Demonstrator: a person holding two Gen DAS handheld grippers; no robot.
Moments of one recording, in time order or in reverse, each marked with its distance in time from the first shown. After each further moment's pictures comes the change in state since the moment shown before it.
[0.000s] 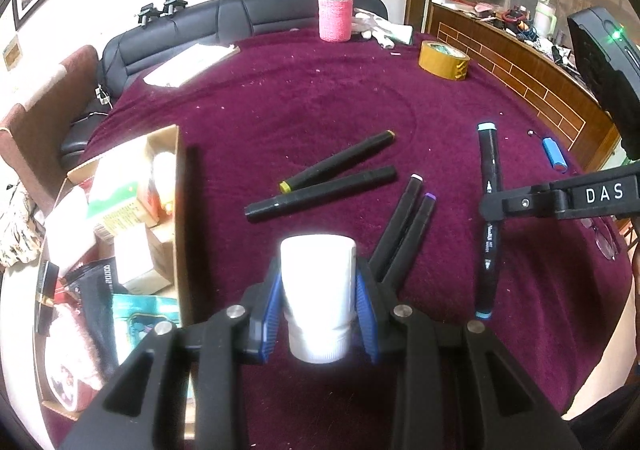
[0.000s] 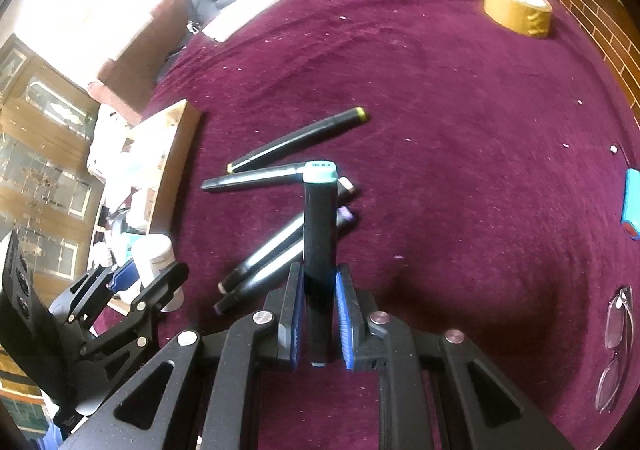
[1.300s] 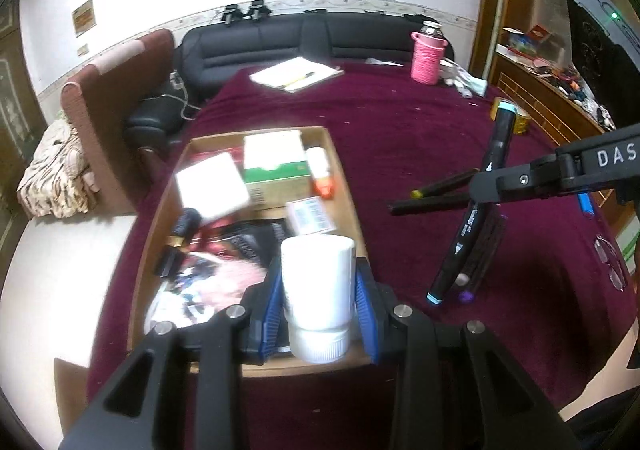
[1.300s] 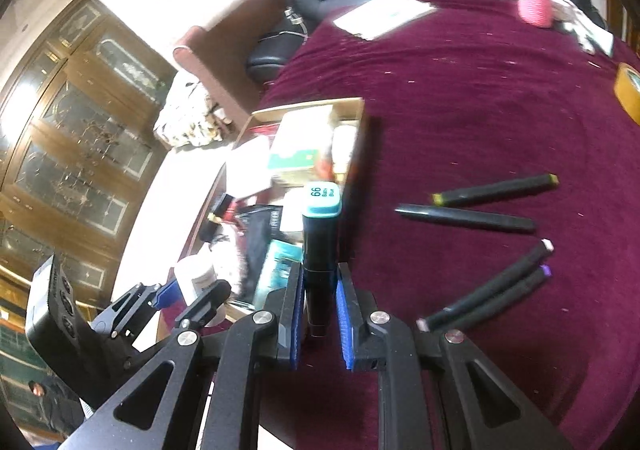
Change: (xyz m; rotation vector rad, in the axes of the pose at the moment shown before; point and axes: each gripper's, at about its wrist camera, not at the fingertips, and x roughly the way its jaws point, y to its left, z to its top) left arm -0.085 0.110 -0.046 -0.190 -0.090 0.147; right arm 0.011 0.161 0.015 -0.204 0.001 0.213
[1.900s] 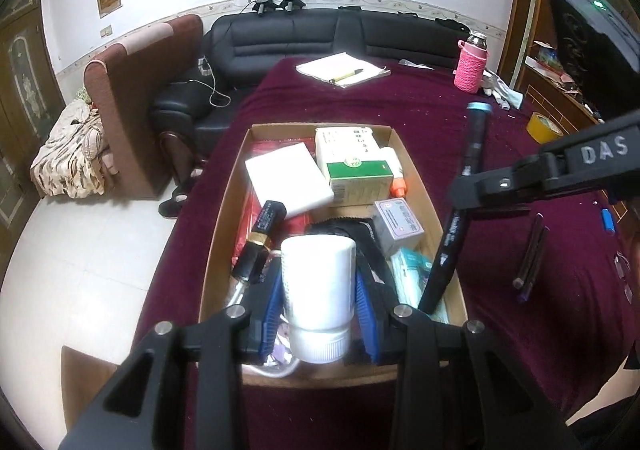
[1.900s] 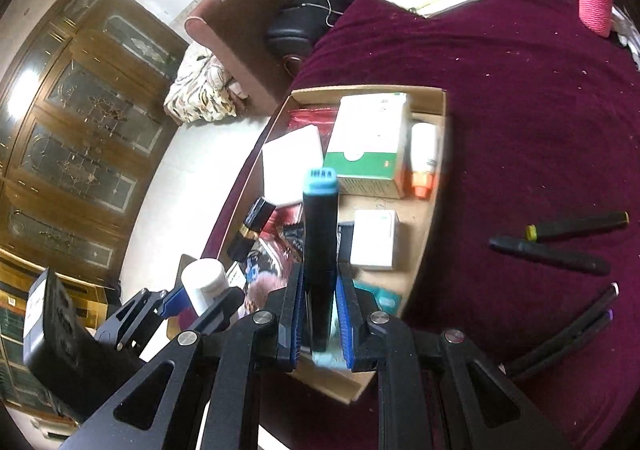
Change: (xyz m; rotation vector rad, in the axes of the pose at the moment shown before) left arm 0.011 0.071 0.004 -0.058 0.016 0.034; right arm 0.073 0.052 0.040 -0.028 0.108 0.030
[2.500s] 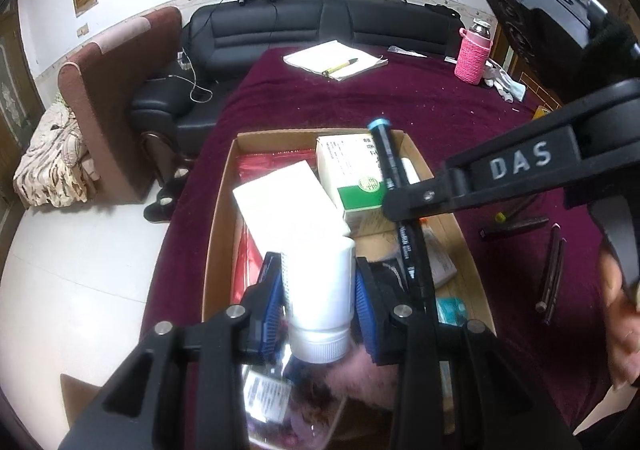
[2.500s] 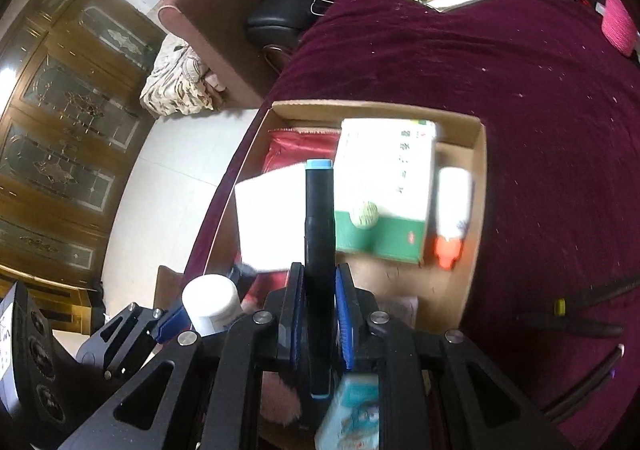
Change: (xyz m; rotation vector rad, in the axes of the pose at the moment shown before) left arm 0.058 0.018 0.041 0.037 0.056 -0.056; right arm 0.064 0.011 0.063 0.013 0.048 -0.078
